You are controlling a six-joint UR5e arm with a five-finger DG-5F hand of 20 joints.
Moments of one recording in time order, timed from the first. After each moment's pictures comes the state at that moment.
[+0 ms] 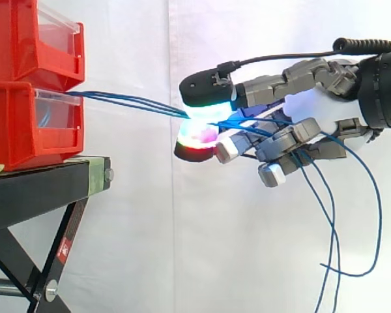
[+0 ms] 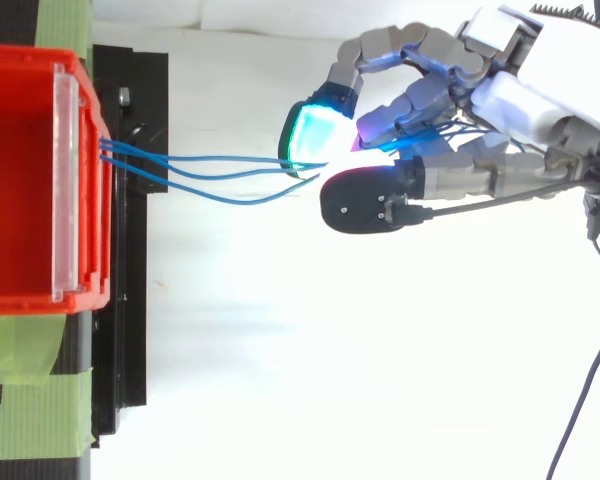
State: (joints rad) arm 0.25 -1.86 -1.75 -2.85 -0.85 -0.13
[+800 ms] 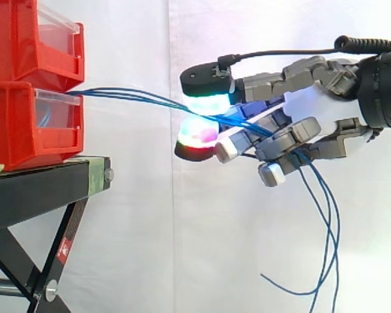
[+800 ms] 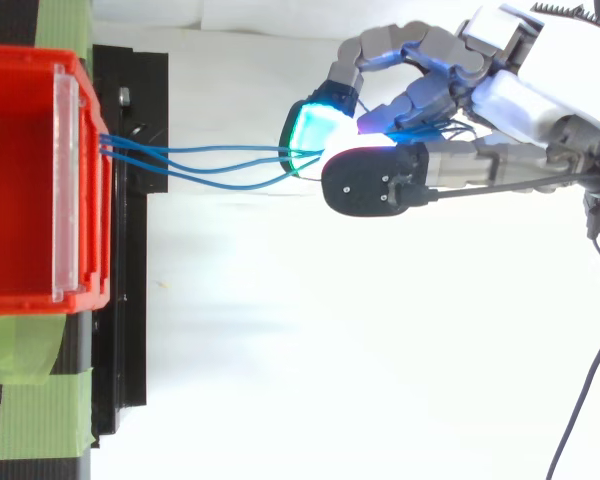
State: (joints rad) arm 0.25 -1.86 -1.75 -2.85 -0.84 -0.13
